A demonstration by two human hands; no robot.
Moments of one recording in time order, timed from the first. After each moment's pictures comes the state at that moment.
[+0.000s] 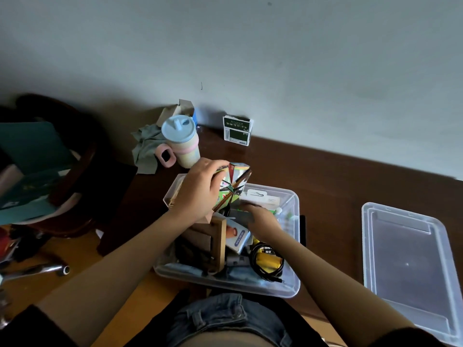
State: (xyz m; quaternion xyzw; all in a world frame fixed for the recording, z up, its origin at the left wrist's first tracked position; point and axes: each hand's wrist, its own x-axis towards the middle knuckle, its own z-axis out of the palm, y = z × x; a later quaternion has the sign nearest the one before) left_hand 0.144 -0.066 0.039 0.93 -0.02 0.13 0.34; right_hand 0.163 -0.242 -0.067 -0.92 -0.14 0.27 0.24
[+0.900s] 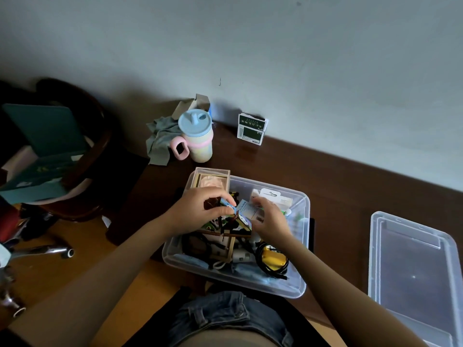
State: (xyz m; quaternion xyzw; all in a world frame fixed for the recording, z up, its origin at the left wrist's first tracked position) left_hand 0.098 -0.030 0.030 0.85 -0.09 -0.08 0.52; right_hand 0.149 -0.246 -0.057 -0.91 -0.14 0.19 0.34
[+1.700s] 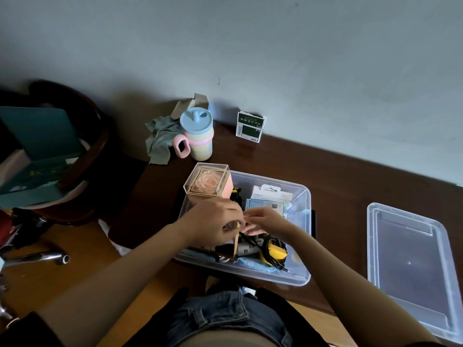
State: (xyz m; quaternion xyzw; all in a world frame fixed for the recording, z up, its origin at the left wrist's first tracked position) left_hand 0.079 -0.043 0.024 0.93 -0.27 -0.09 0.25; right_hand 0.140 -0.233 -0.037 -0.74 -0.05 0.46 0.48
